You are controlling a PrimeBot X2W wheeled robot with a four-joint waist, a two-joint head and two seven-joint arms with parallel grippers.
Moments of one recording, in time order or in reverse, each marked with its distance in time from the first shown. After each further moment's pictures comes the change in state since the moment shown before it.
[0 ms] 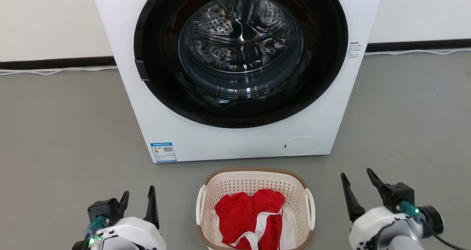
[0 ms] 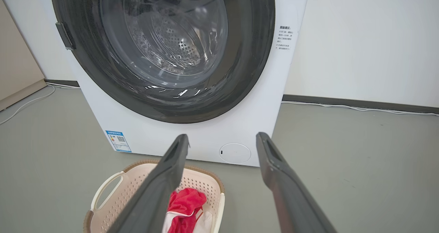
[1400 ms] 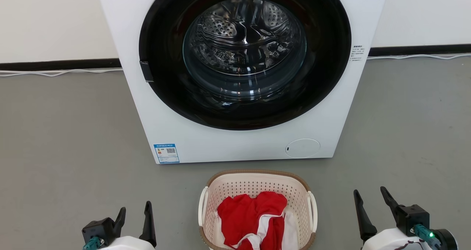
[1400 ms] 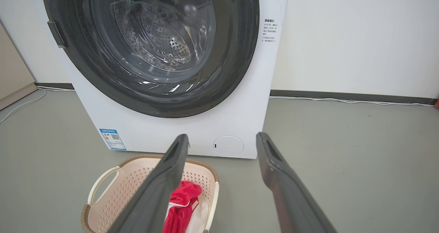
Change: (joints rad) left arm 0.112 -0.082 0.199 -0.061 0.156 -0.097 0.000; right arm 0.150 0.011 -0.074 -0.134 -0.016 0.000 0.000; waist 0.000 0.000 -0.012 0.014
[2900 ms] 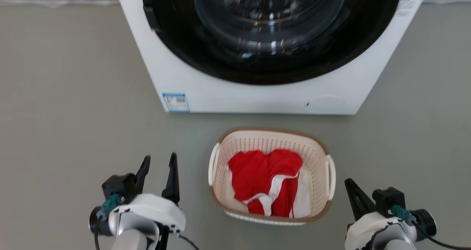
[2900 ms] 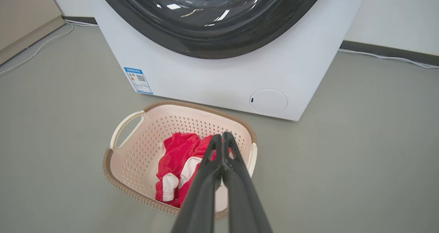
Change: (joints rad) left arm -0.136 -0.001 -0.140 -0.081 -0.045 0.019 0.000; right arm -0.135 -0.030 0.145 0.163 0.045 0.000 0.000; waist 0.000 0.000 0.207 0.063
